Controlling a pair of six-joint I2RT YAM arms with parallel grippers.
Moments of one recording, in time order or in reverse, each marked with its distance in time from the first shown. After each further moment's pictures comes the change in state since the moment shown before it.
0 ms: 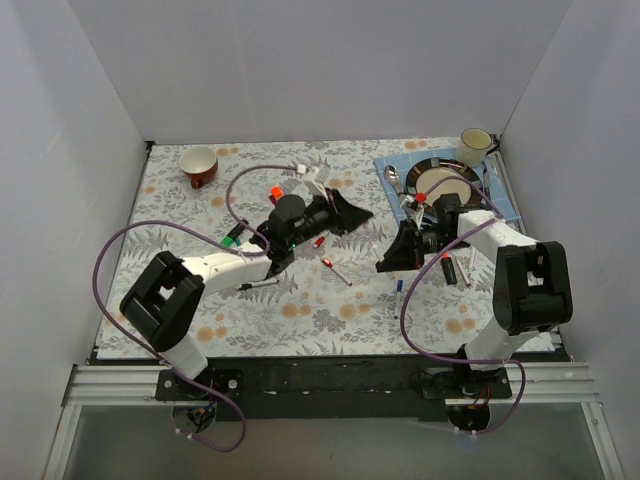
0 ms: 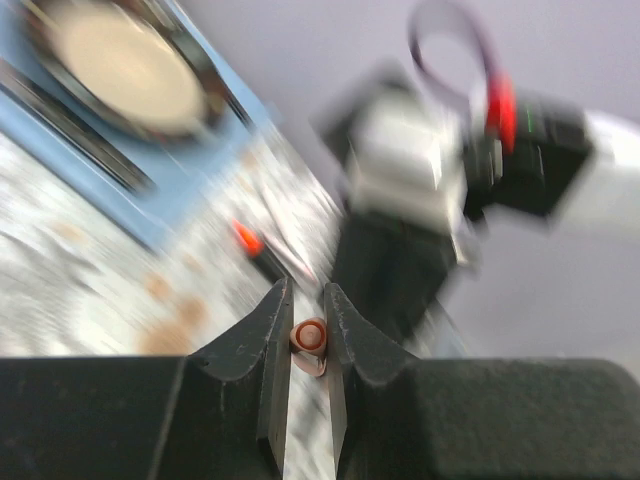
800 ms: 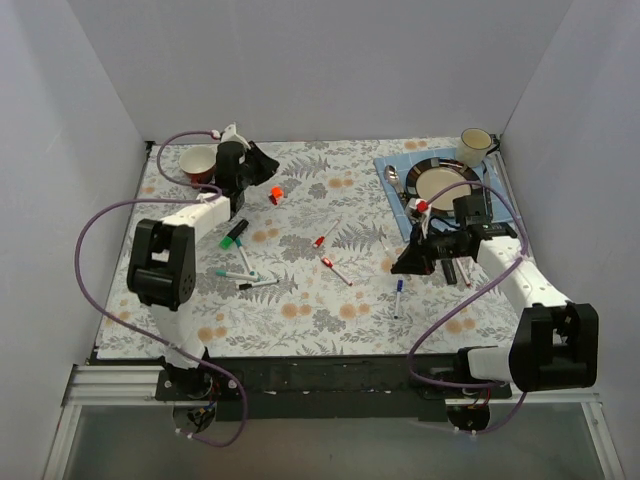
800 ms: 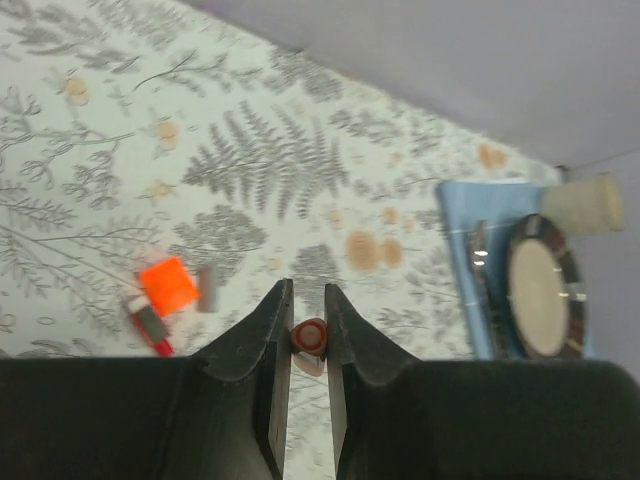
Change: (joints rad) left arm 0.521 0.182 0.297 -0.360 -0.197 0.077; right arm -0.040 -0.325 -0.151 0.171 0.398 0.270
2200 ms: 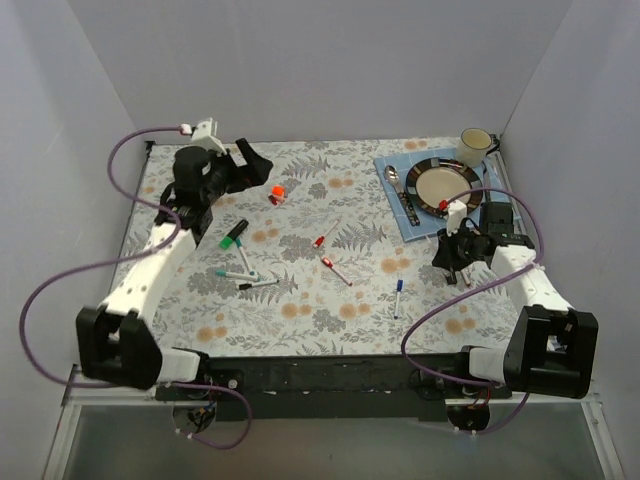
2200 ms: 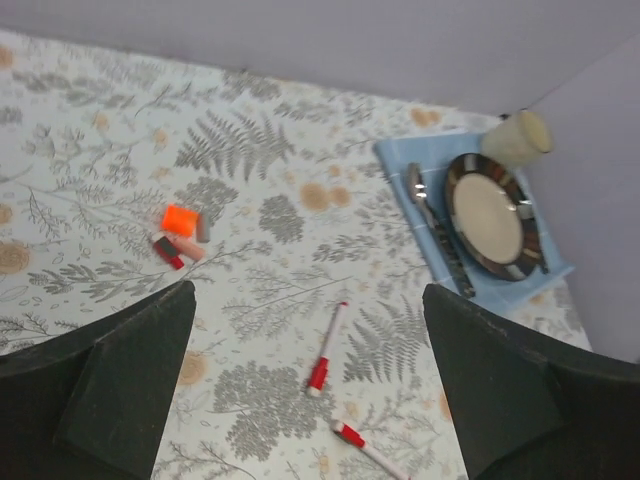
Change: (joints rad) left arm 0.034 -0.328 -0.035 -0.391 0.062 0.209; right arm -0.191 -0.041 -0.080 0.157 0.487 0.119
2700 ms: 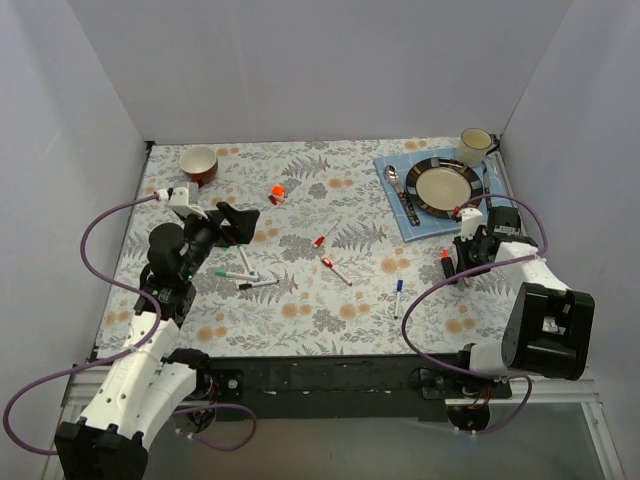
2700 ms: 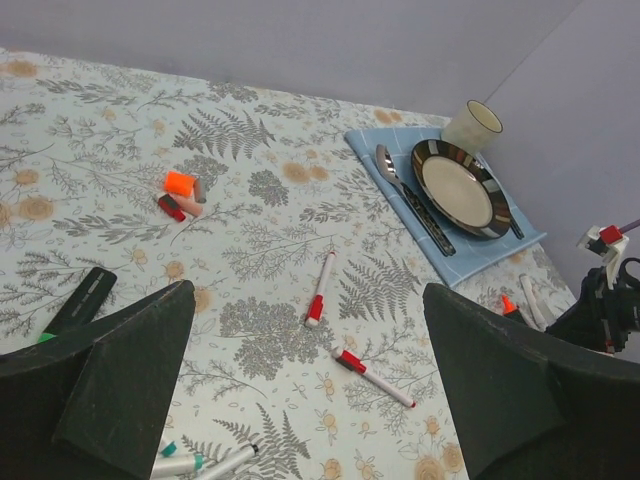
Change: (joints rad) left arm -0.002 -0.732 -0.554 0.133 0.011 0.034; right arm -0.082 0.093 -0.036 0.056 0.344 0.034
